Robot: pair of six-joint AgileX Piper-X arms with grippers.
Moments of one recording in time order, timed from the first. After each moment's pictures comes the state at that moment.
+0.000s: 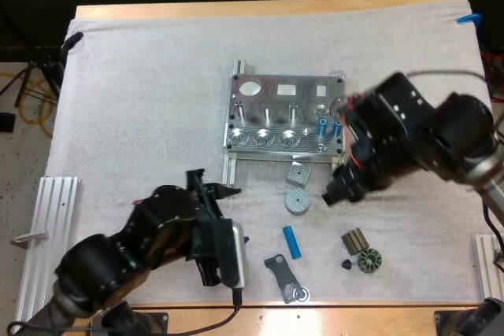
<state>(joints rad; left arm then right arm) -0.81 0.76 -0.88 0.98 0.09 -1.01 0.71 1.34 -1.53 1.54 -0.24 -1.77</state>
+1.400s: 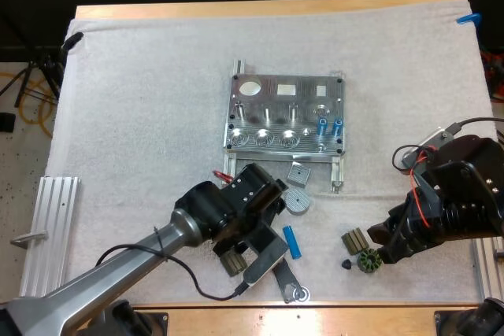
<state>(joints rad) -0.85 1.30 -0.88 0.90 0.05 -0.24 0.71 0.99 -1.34 1.54 -0.28 -1.74</state>
